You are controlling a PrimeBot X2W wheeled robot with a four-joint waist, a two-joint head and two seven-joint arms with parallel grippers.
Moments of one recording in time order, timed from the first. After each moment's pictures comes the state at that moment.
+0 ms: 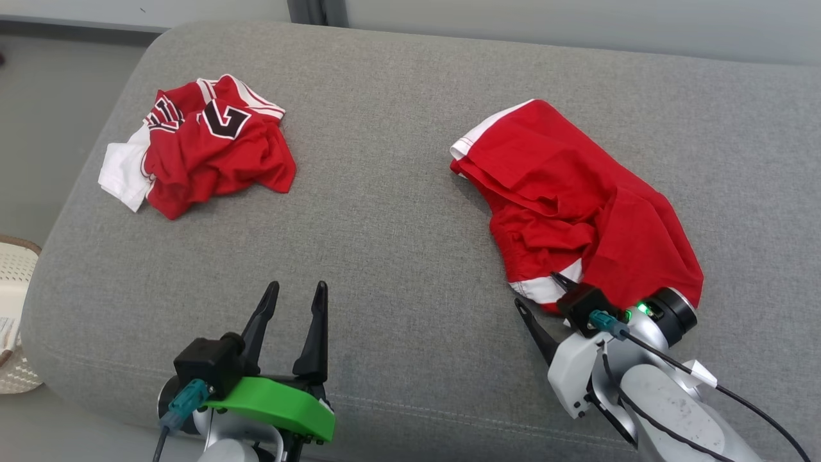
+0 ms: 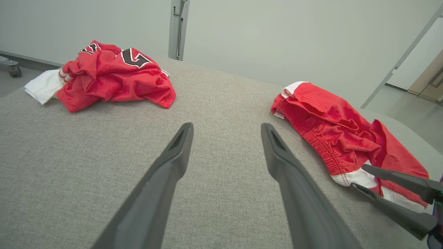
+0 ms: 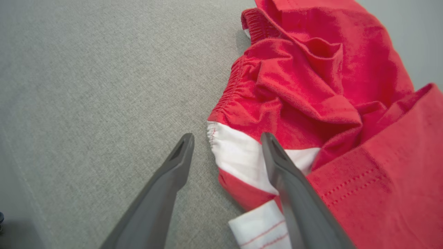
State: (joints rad) left arm -0.07 0.11 -0.45 0.06 -0.55 0.10 -0.24; right arm -0.24 -0.11 0.44 0.50 -0.12 0.10 -0.08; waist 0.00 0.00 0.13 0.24
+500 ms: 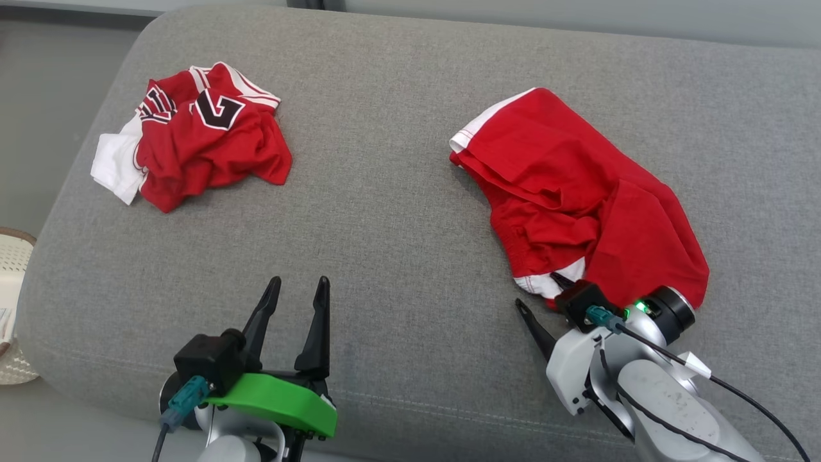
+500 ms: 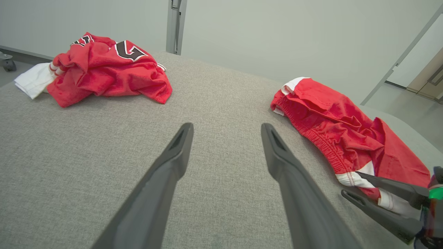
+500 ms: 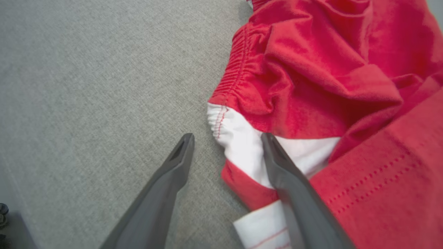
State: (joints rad) left arm -0.07 0.11 -0.45 0.05 -0.55 0.10 -0.24; right arm -0.27 -0.10 0.44 0.58 -0.11 0.10 -0.09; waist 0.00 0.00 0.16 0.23
